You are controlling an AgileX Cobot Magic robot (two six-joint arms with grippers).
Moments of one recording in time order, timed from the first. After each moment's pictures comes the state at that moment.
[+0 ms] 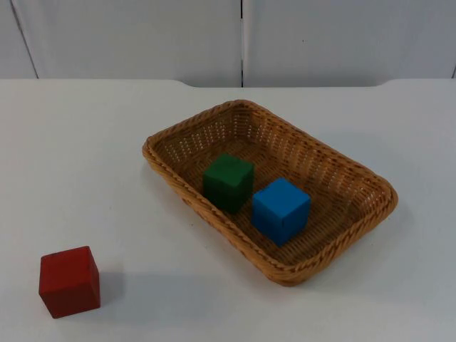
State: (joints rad) right arm 0.52 0.00 -0.53 -0.10 1.10 0.04; left arm -0.37 0.00 -0.50 -0.07 1.07 0.09
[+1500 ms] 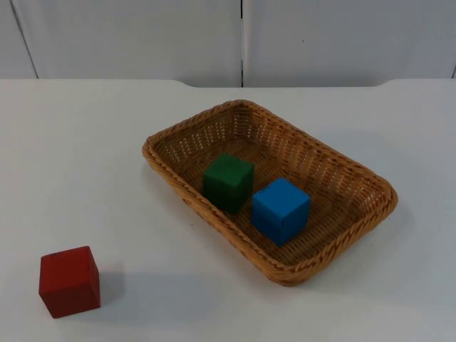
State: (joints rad) right arm 0.52 0.00 -0.52 -0.10 1.09 0.04; left arm -0.37 0.00 -0.50 -0.07 1.07 0.09
